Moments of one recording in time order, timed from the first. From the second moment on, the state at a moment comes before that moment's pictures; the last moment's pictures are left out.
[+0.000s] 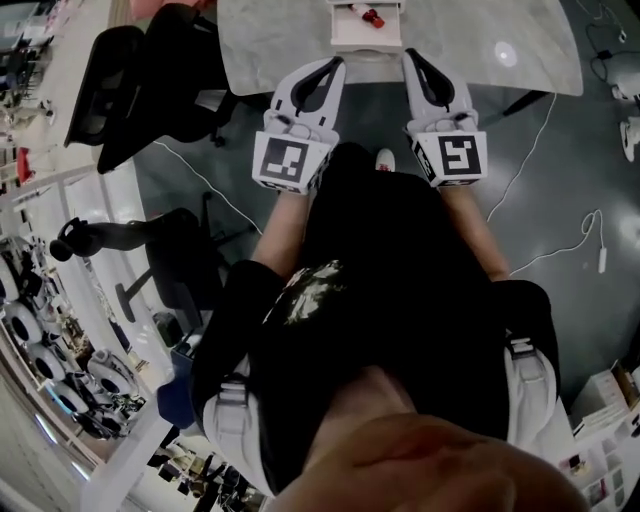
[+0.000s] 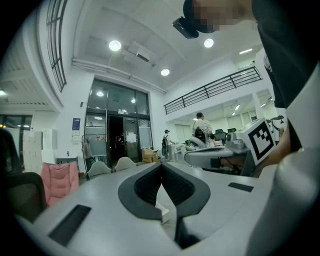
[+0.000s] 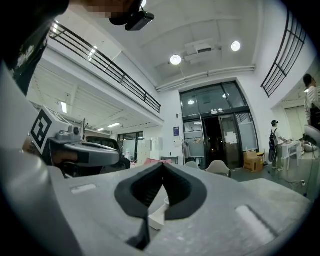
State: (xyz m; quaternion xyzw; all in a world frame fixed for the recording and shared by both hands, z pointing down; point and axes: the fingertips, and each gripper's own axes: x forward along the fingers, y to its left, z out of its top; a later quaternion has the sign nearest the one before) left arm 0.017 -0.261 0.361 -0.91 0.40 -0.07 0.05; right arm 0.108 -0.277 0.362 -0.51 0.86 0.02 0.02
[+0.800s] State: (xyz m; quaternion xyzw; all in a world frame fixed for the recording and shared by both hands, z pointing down) left arm 0.036 -0.406 0.449 -0.93 0.32 -0.16 -0.02; right arm 0.111 -0.405 0.454 -0.53 0.85 -0.06 -0.02
